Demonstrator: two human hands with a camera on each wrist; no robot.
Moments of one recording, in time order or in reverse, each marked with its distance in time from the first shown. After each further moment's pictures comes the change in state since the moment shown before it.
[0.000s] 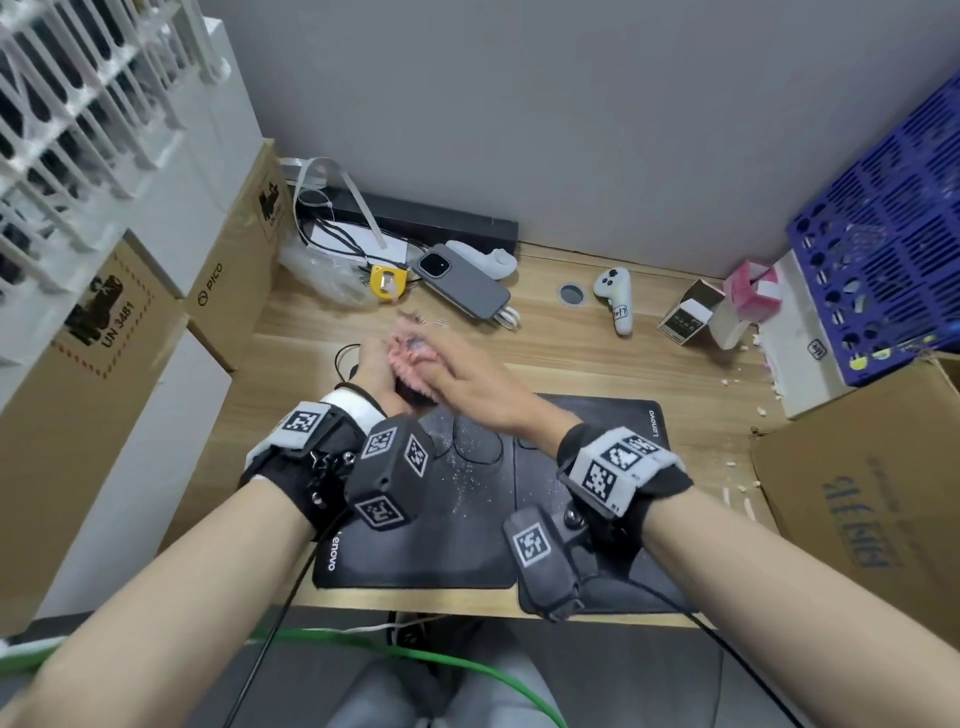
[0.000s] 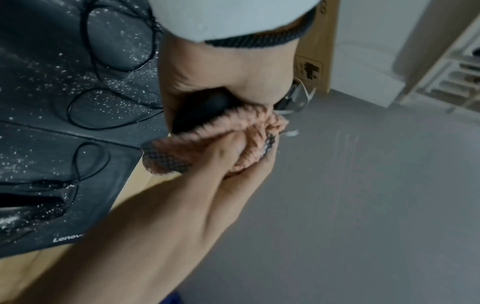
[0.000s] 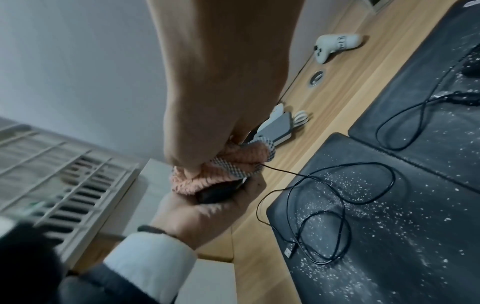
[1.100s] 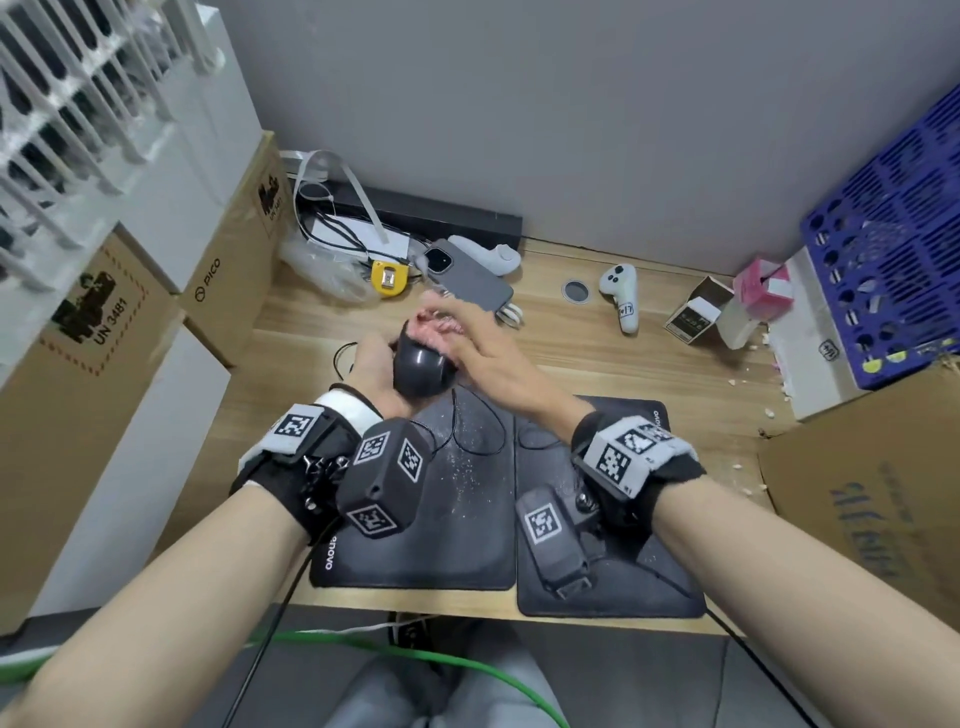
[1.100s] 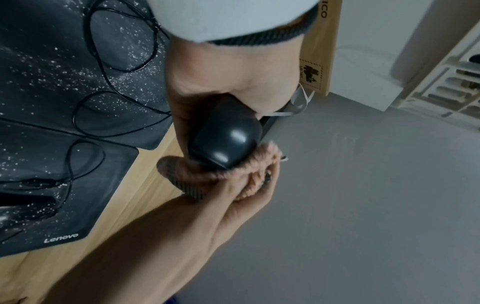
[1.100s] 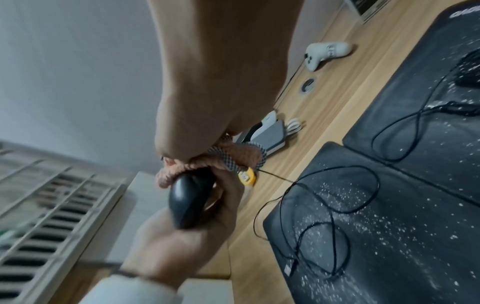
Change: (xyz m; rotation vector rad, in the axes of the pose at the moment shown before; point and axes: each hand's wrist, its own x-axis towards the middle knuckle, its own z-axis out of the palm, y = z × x) left_hand -0.003 0.002 0.008 -0.058 0.012 0.028; right_hand 0.005 0.018 -0.015 0.083 0.131 0.030
